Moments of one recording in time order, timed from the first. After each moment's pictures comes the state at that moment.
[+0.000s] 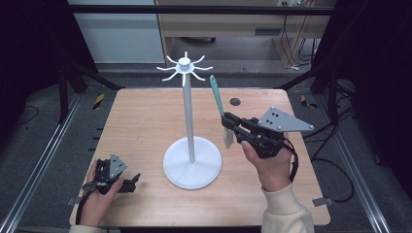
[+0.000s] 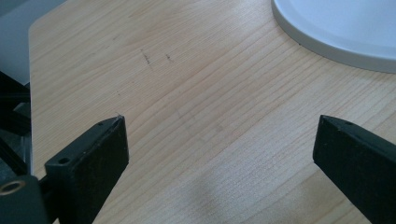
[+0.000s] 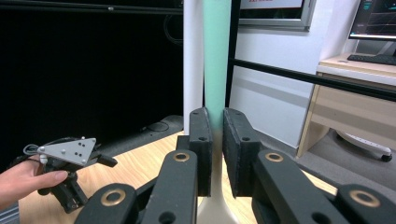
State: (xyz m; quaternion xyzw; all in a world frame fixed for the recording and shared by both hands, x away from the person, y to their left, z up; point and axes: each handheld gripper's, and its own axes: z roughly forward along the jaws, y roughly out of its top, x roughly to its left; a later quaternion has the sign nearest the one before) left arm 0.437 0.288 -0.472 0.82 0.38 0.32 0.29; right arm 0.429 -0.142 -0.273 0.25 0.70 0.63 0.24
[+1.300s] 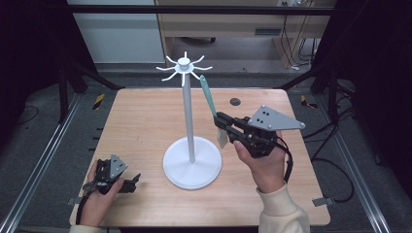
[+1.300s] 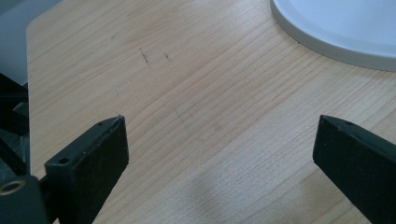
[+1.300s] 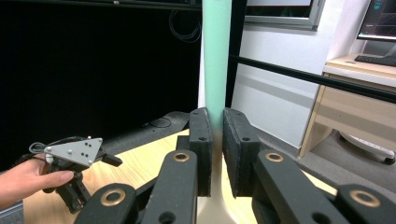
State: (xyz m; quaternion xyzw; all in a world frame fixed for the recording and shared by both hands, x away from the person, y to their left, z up) left arm 0.437 0.287 -0.473 0.82 0.37 0.32 0.28; right arm 0.428 -0.126 -0.267 0.24 0.71 0.62 0.24
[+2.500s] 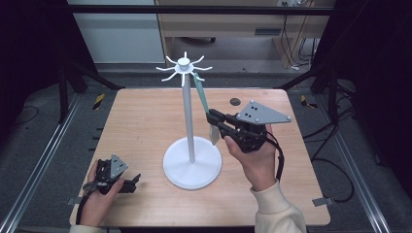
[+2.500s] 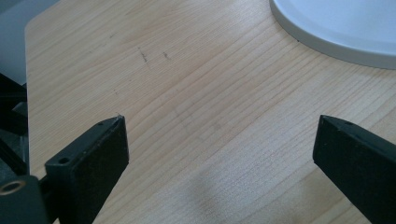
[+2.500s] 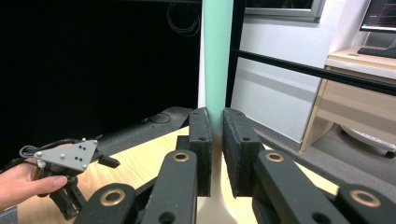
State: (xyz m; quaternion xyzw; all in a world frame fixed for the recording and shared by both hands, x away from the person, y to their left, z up) left arm 0.437 0.287 -0.473 0.83 0.37 0.32 0.28; right arm 0.440 -0.109 -0.268 0.25 0.71 0.61 0.24
